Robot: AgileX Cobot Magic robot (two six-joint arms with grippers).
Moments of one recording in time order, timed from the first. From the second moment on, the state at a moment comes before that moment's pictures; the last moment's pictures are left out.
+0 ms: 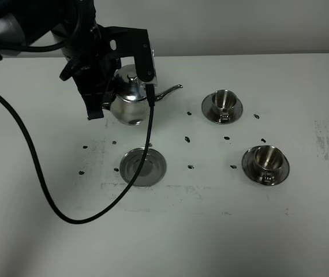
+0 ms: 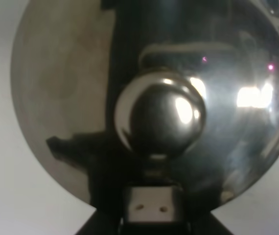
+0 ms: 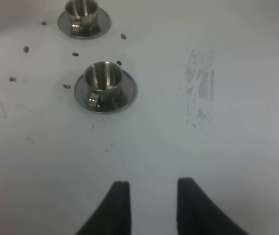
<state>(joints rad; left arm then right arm) -0.46 2.02 -1.83 0.09 1.13 1.03 0.09 0.06 -0.52 0.08 1.11 -0.13</state>
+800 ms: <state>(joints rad) -0.45 2.39 -2.29 0.08 1.15 1.13 0.09 0.06 -0.52 0.08 1.11 -0.13</state>
